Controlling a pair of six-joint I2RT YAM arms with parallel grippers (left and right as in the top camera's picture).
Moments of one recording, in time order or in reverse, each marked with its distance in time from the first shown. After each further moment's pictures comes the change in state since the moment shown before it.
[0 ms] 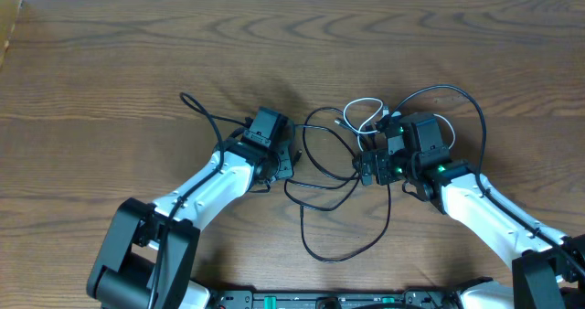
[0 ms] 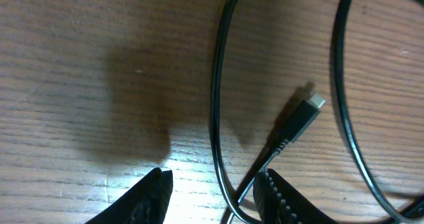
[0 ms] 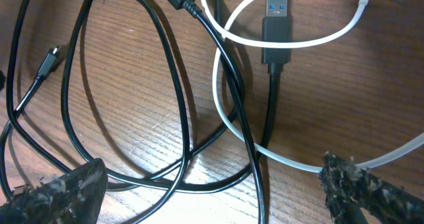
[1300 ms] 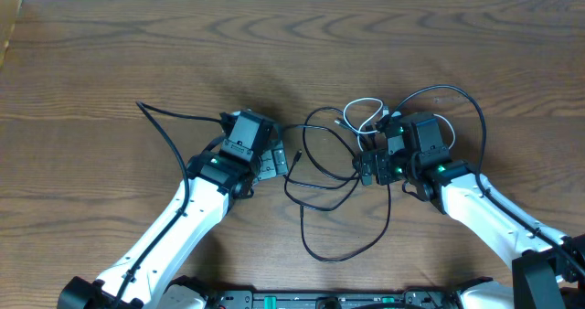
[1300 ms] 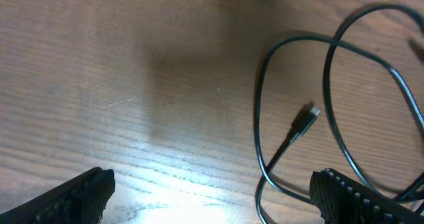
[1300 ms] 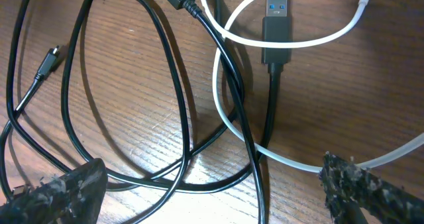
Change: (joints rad) left arm 0.000 -0.298 0.000 -0.176 -0.209 0.000; right arm 0.000 0.000 0.000 0.000 0.000 0.000
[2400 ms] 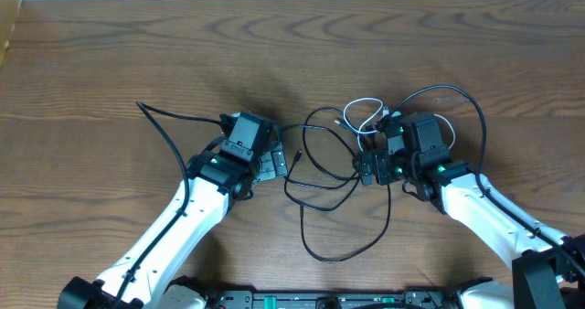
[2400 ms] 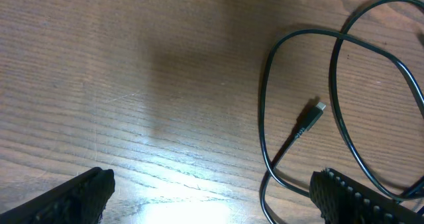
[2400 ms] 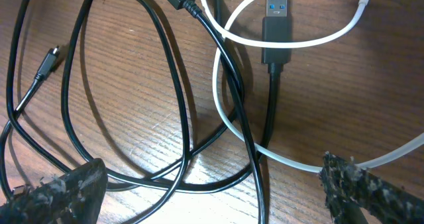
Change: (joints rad) left arm 0.000 0.000 0.000 -0.023 0.000 0.000; right arm 0.000 0.000 0.000 0.000 0.000 0.000
